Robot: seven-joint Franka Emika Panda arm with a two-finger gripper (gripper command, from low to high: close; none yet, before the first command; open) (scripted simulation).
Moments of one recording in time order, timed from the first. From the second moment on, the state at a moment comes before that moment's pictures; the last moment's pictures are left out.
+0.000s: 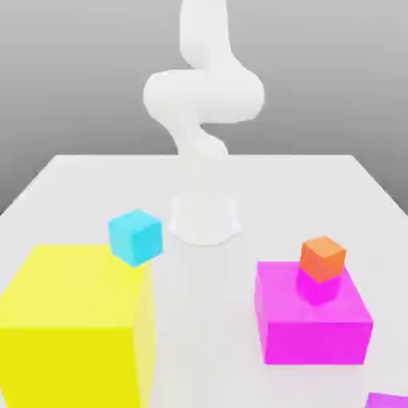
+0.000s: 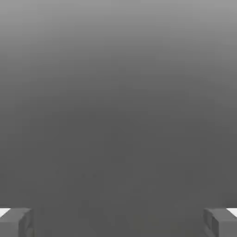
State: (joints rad) arm -0.01 -0.73 -0.07 -2.33 0.04 2.34 0.81
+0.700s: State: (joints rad) arm -0.41 0.02 -0.51 -2.74 0.19 2.79 1.29
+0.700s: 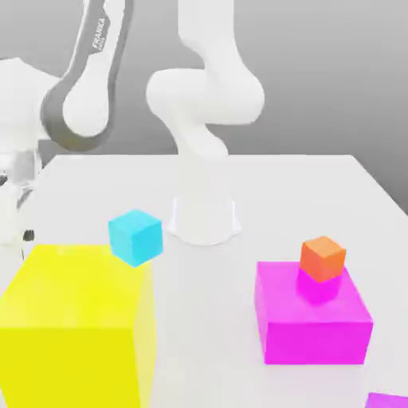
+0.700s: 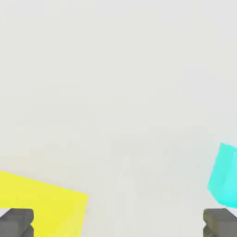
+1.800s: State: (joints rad) arm -0.49 0.13 -0.42 -2.76 0.19 2.89 1.37
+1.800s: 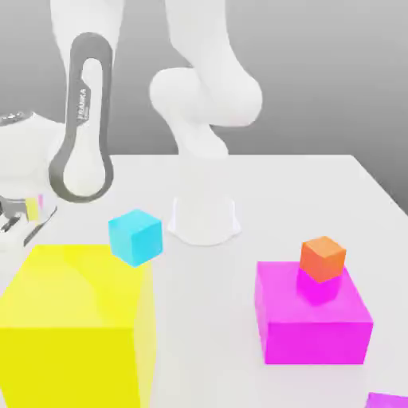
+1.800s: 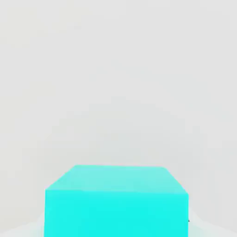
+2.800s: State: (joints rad) arm -0.08 -0.38 -0.15 -2.56 -0.06 2.18 0.66
